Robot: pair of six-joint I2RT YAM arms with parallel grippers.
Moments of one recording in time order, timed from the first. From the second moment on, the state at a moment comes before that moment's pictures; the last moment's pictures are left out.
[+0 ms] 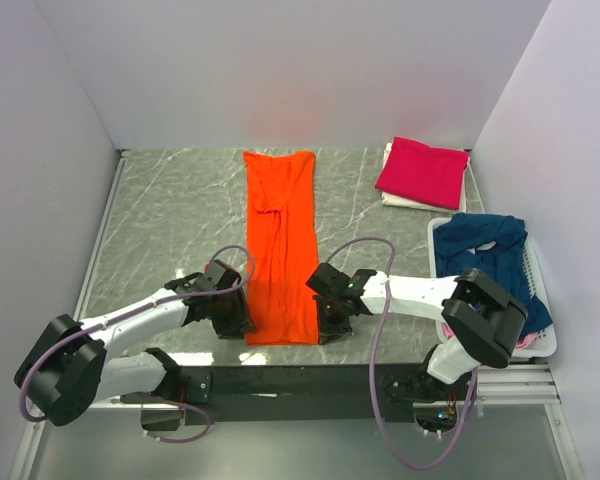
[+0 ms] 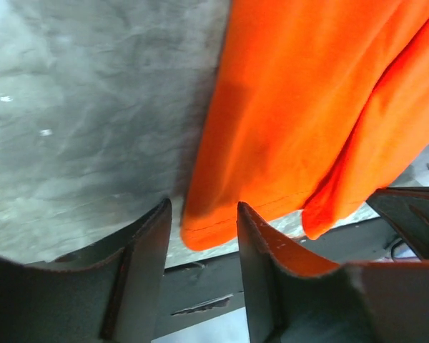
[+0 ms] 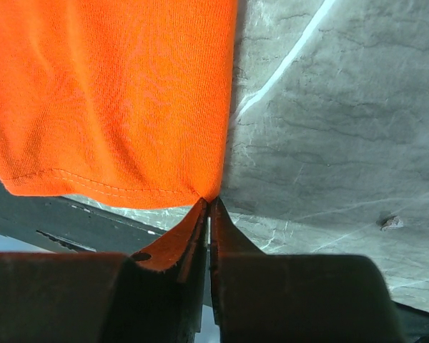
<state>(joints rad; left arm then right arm) -0.64 1.16 0.49 -0.50 0.17 -0.99 0.96 1.53 0.77 -0.53 -0.15 0.92</state>
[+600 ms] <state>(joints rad) -0.66 1.17 0.46 -0.46 0.20 -1.01 0.96 1.53 0.77 -0.53 -0.15 0.93</state>
